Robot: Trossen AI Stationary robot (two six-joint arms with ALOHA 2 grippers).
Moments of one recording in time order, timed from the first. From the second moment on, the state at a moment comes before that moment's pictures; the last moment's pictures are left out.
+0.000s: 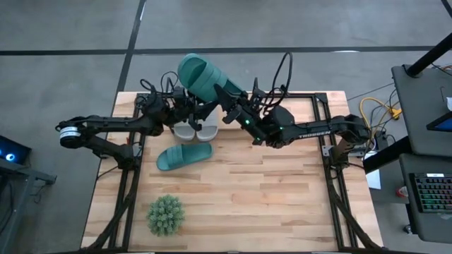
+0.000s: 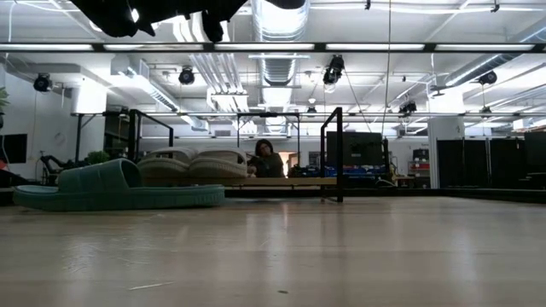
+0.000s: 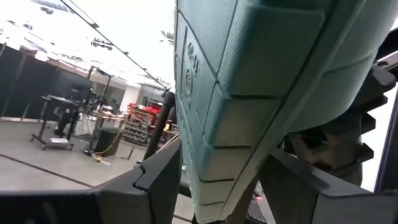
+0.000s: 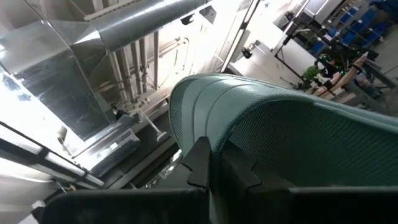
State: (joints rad) left arm 0.29 1.26 0.79 0.94 0.07 -0.34; right arm 0.06 1.75 1.52 0.87 0.63 0.46
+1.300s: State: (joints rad) left arm 0.32 1.17 0.79 0.86 -0.04 -0.36; right arm 0.07 1.74 1.52 0.84 0.59 0.50
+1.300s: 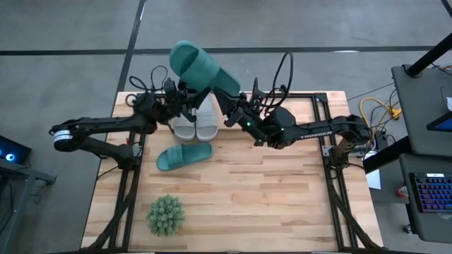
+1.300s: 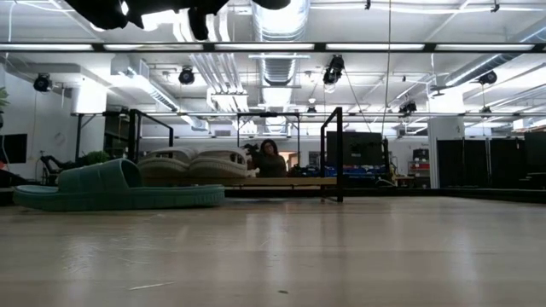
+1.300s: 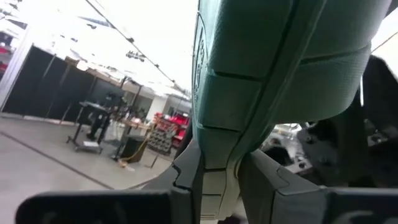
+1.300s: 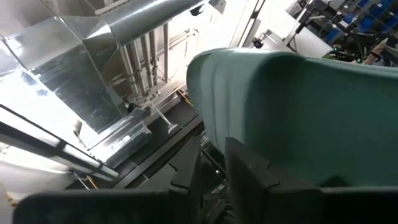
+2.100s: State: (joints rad) left arm 0.32 0.90 0.78 0.18 0.18 -0.58; right arm 0.13 1.53 1.52 0.38 0.50 -0.04
